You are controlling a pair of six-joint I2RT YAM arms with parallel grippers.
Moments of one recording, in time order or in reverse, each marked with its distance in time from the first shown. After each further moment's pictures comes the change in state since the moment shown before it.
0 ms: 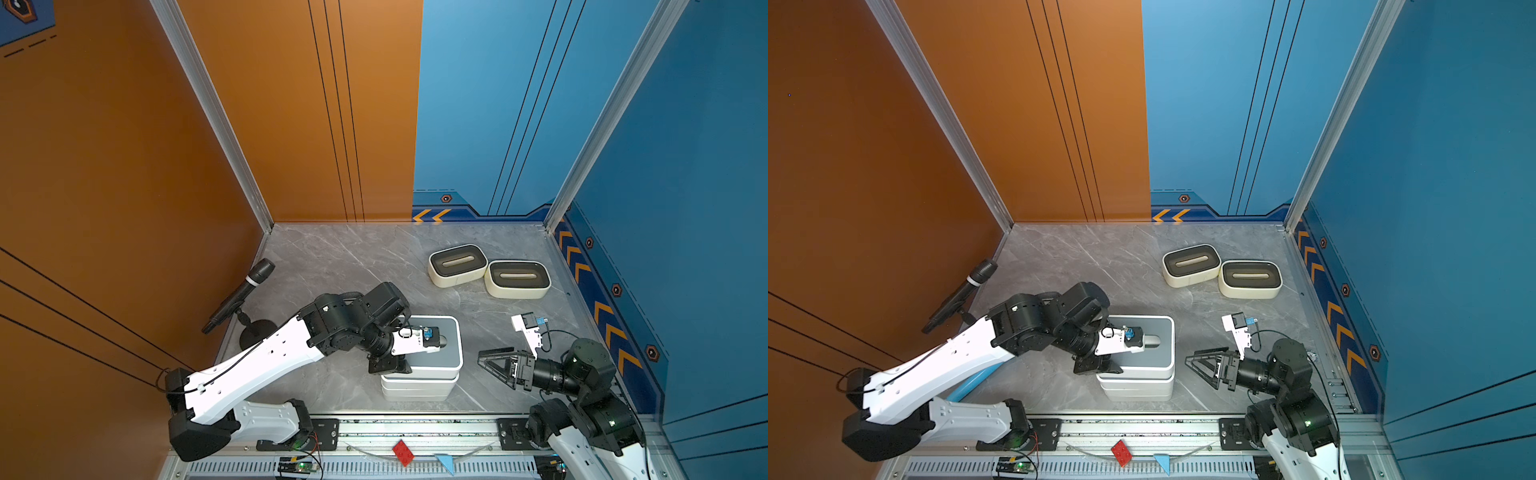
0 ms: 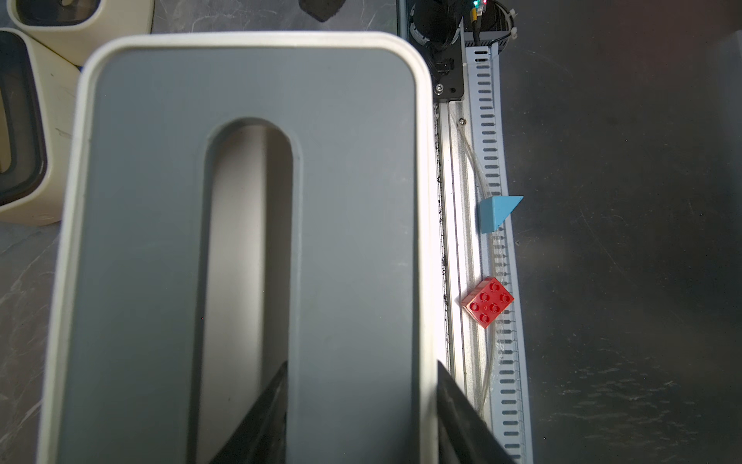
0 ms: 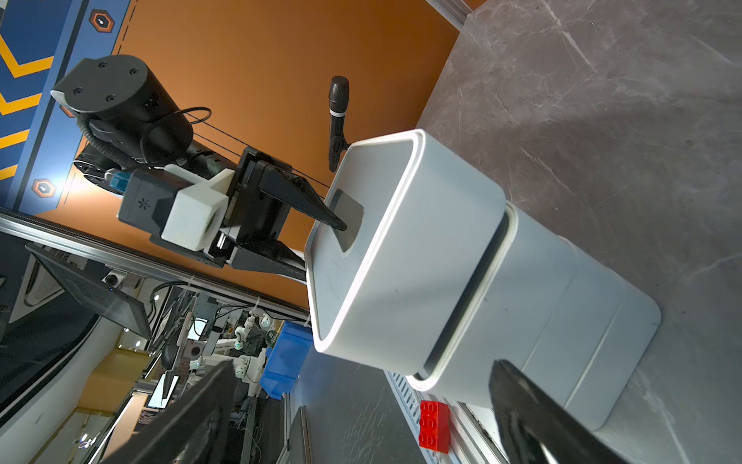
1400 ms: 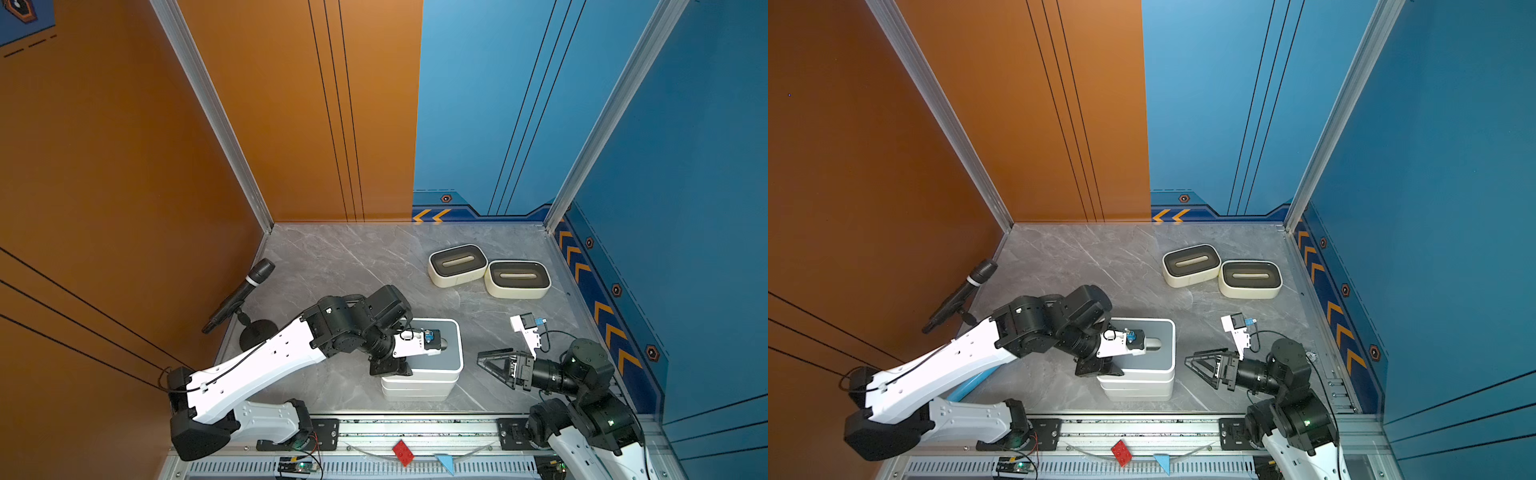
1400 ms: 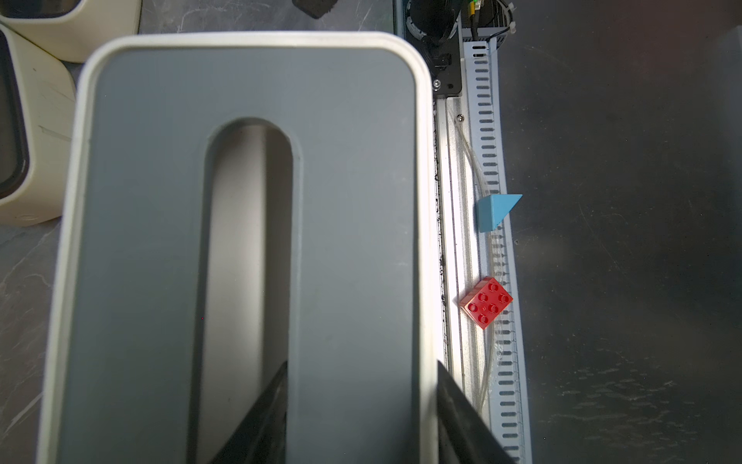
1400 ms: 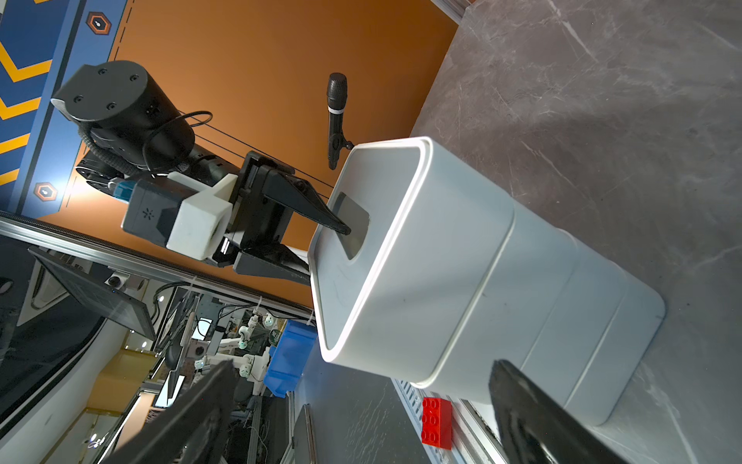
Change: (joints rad) left arm -0.008 0.000 -0.024 0.017 0.000 -0.007; right arm 0.006 -0.003 -0.010 0.001 0.000 0.015
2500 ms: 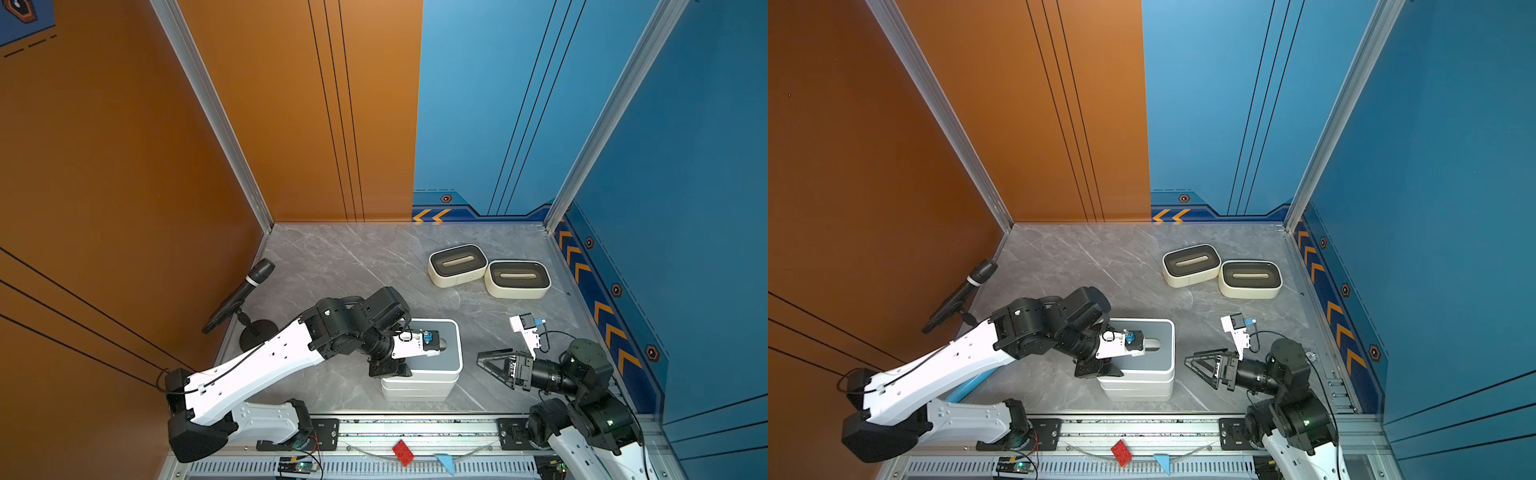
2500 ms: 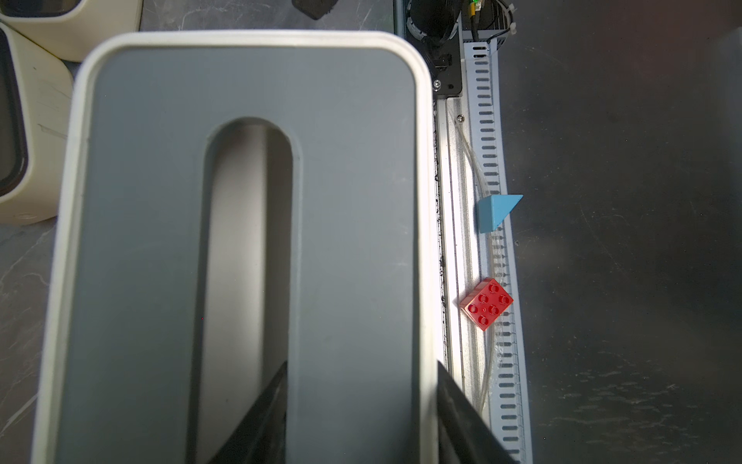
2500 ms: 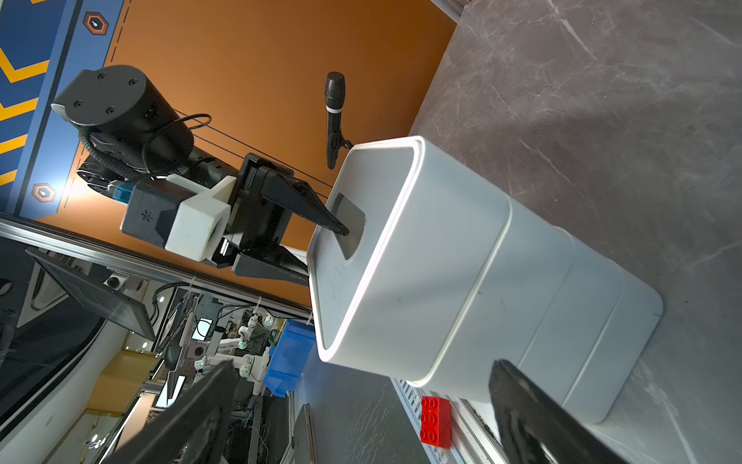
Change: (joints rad) left arm -0.001 -0.016 -0.021 0.015 0.000 -0.008; right arm 0.000 -0.001 -0.010 0.000 0.001 0.000
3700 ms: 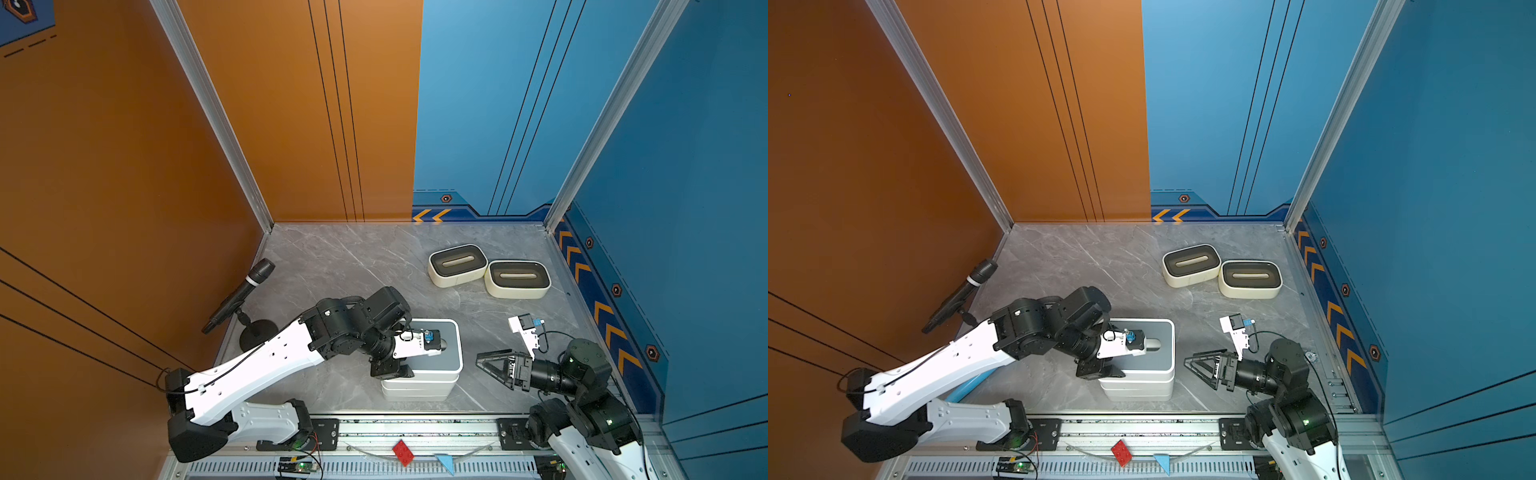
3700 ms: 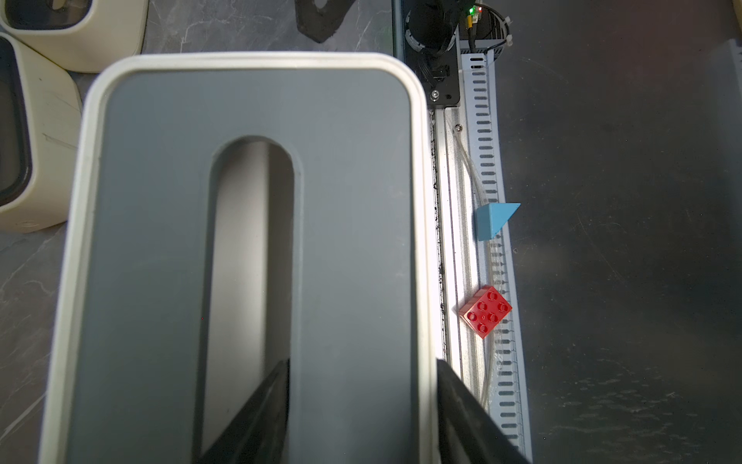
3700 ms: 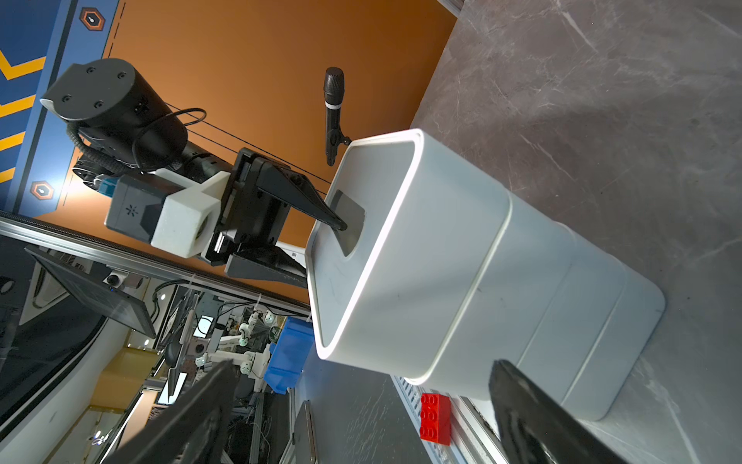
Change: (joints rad) left arm -0.003 0.000 0.000 0.018 0.008 -0.007; right arm 0.011 0.000 -0.004 0.000 0.003 0.000
